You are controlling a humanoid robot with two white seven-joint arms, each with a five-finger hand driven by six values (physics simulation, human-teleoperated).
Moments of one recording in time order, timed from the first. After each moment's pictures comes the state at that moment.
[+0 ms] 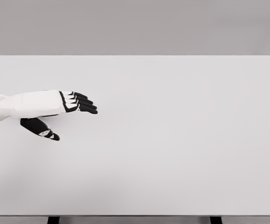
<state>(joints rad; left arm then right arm) -0.64 1.10 -0.77 -1.77 0.13 -0.61 -0.51 -0.09 0.00 -0.32 0.30 -0.75 -0.19 0.61</state>
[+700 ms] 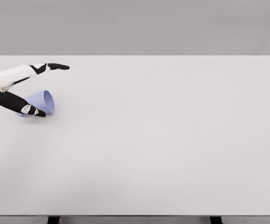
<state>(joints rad) -0.48 1.16 -0.57 -1.76 0.43 -0.34 -0.42 -0.09 0.00 -0.32 0.30 -0.75 -0.19 0.61</state>
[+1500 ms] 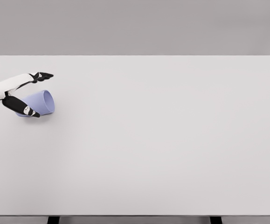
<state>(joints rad) -0.48 1.08 -0.60 -1.76 0.24 0.25 -0.36 -0.09 0.00 -0.32 0.30 -0.75 -0.19 0.61</state>
